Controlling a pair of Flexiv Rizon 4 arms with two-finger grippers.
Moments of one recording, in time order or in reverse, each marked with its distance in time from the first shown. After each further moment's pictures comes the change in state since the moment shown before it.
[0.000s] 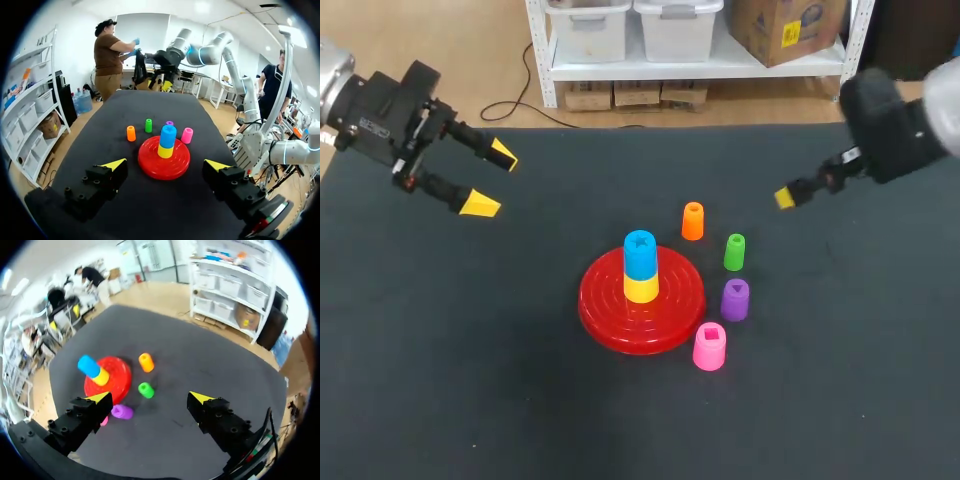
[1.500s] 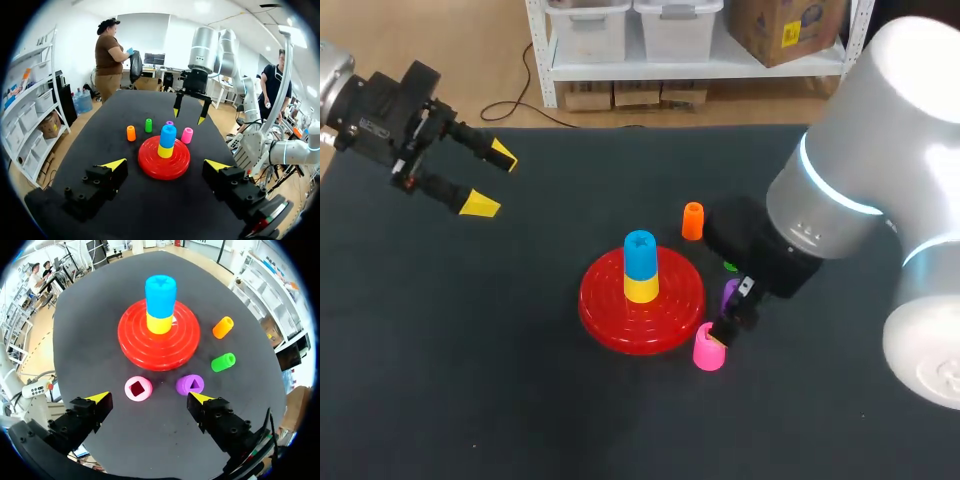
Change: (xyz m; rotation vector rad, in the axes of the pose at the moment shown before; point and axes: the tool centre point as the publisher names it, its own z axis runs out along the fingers) left arm 0.000 0.000 0.000 0.000 0.000 0.000; right arm 0.089 0.123 0.064 -0.002 0.342 -0.339
